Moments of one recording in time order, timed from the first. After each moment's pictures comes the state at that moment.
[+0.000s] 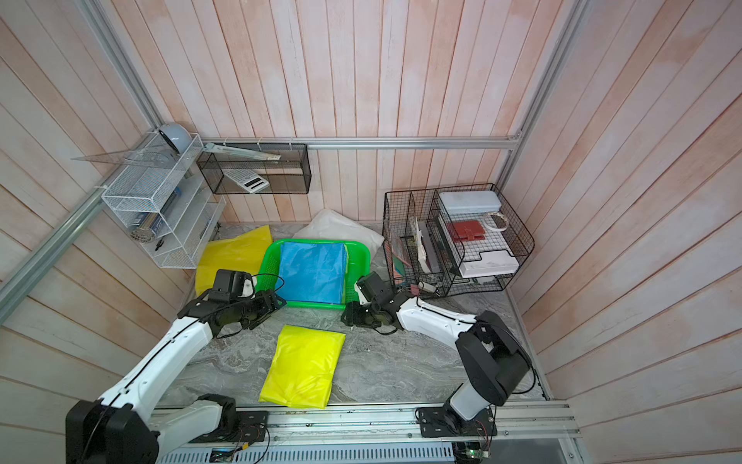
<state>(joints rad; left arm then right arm) -0.17 1.07 0.80 -0.68 0.33 -0.69 0.77 1.53 0.90 -0.30 -0.30 0.74</state>
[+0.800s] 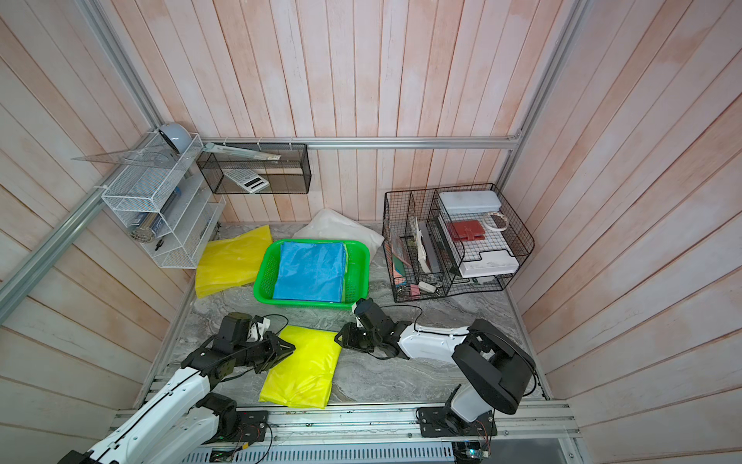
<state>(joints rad) -0.31 0.79 0.34 -0.45 0.58 -1.00 0.90 1.53 0.65 0.10 -0.31 1.03</state>
